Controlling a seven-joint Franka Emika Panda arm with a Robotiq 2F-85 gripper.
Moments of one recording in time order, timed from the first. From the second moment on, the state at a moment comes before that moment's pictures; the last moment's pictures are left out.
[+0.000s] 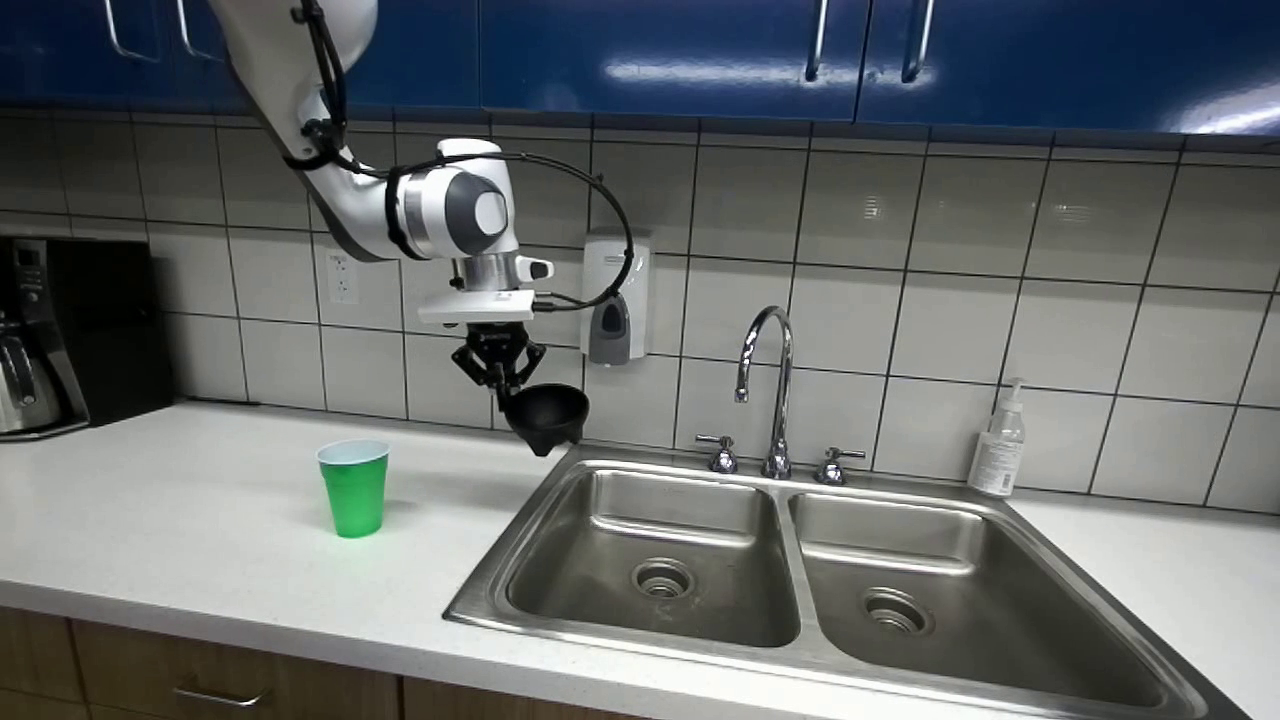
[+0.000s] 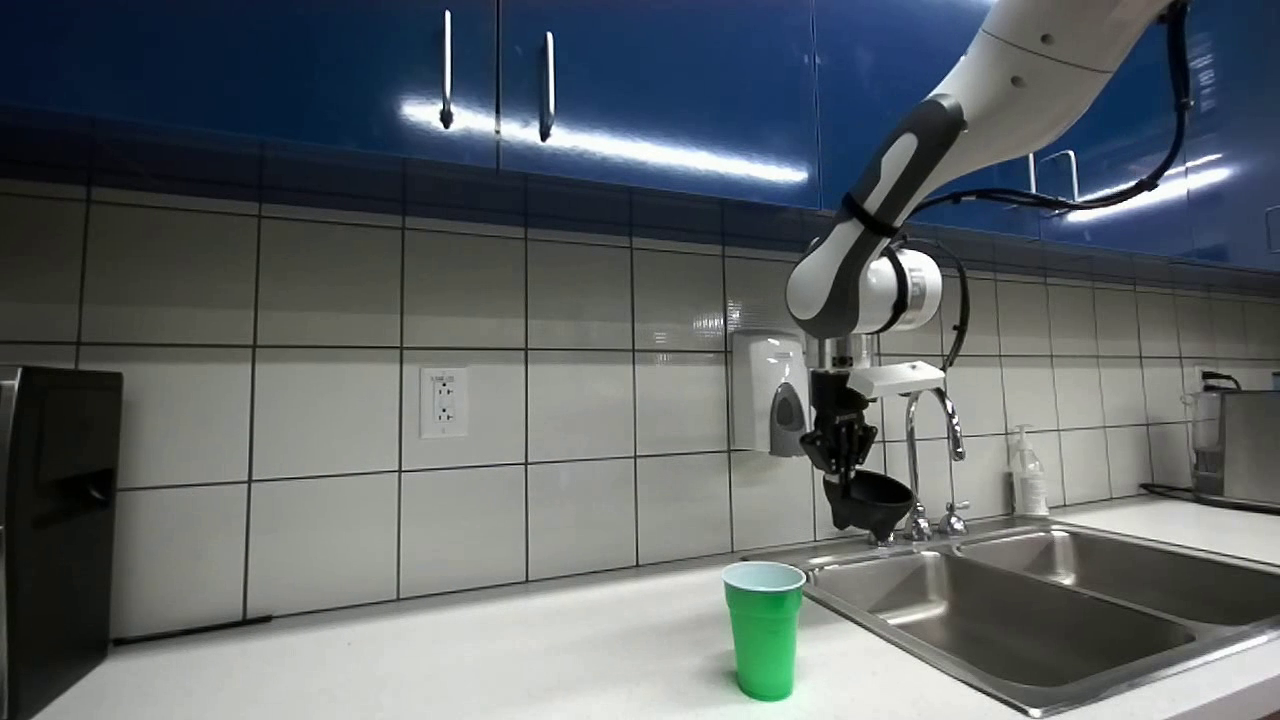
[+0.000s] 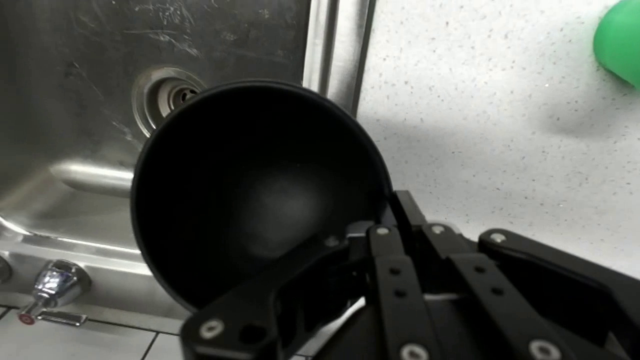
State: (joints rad) arm -0.07 0.24 -0.02 -2.03 -0.10 2.44 -0.22
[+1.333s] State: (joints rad) arm -0.22 0.29 -0.11 -2.09 0.01 2.46 -0.29
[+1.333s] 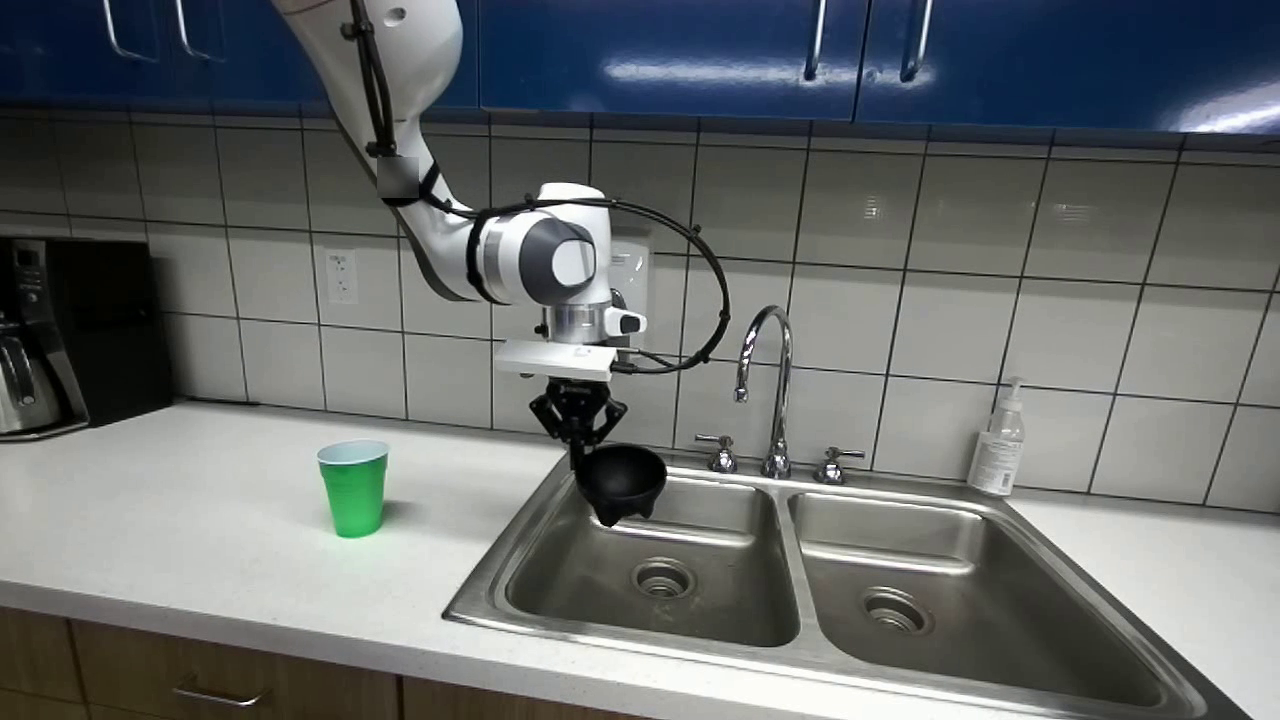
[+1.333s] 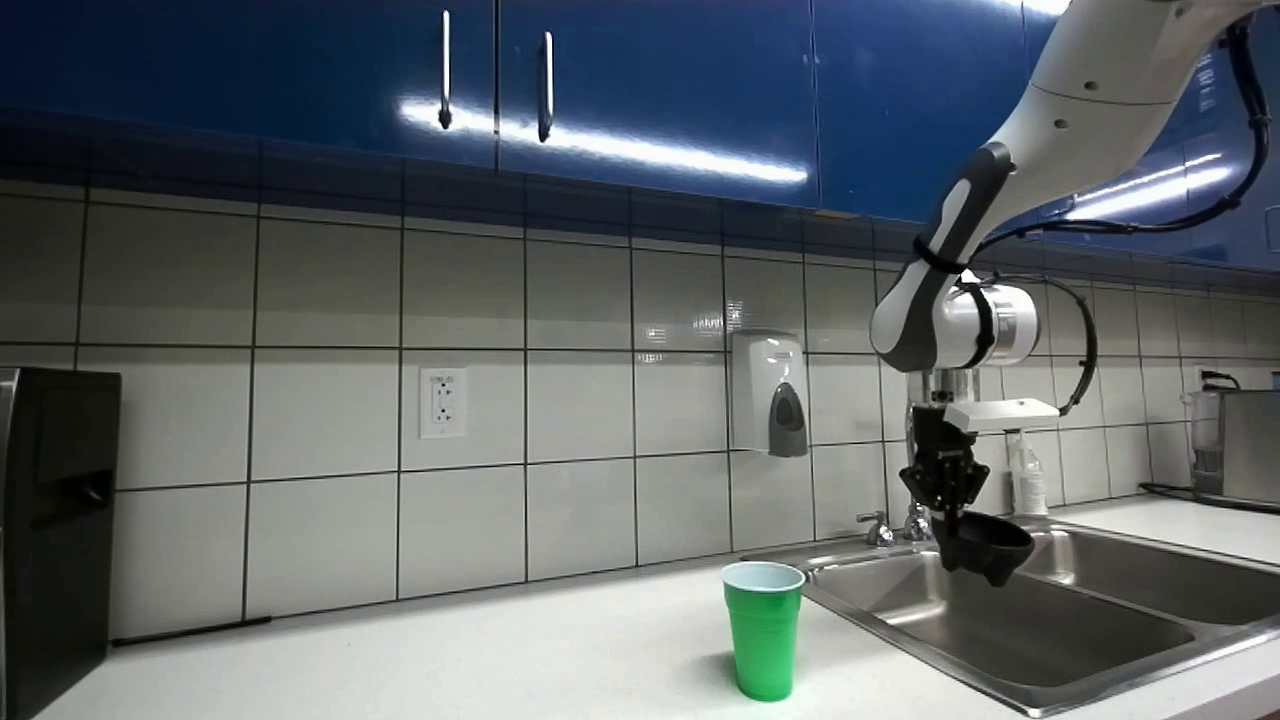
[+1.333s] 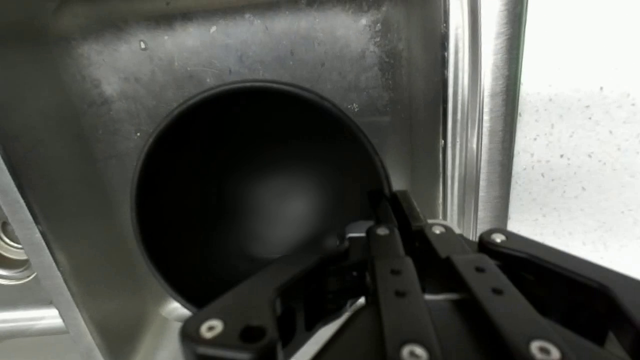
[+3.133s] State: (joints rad) arm -0.24 0.61 -0.11 -1.95 0.01 2.46 -0.29
